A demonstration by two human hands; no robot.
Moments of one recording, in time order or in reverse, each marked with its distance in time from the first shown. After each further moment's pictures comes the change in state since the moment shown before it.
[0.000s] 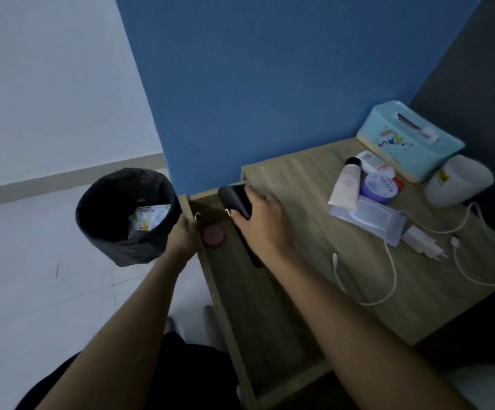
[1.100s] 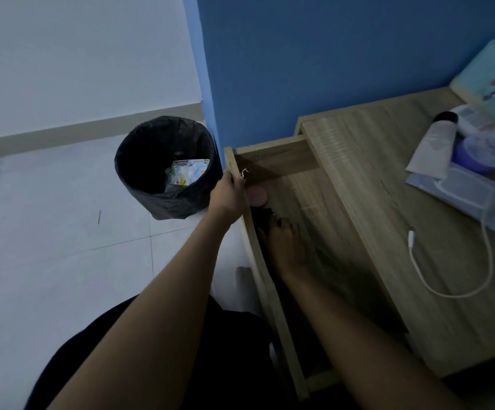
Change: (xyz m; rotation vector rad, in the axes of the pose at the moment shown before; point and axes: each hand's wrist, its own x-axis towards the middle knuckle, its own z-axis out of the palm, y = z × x) left_hand 0.009 -0.012 0.004 0.075 0.022 0.020; right_hand -0.053 0.047 0.154 -0.186 -0.357 0.076
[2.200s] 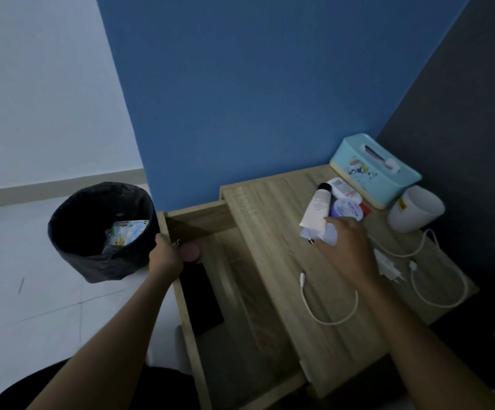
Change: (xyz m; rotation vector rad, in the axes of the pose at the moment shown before) left_hand -0.018 0.023 0.014 0.100 0.102 -0.227; right_hand -0.021 0.172 -0.233 -0.021 0.359 0.097
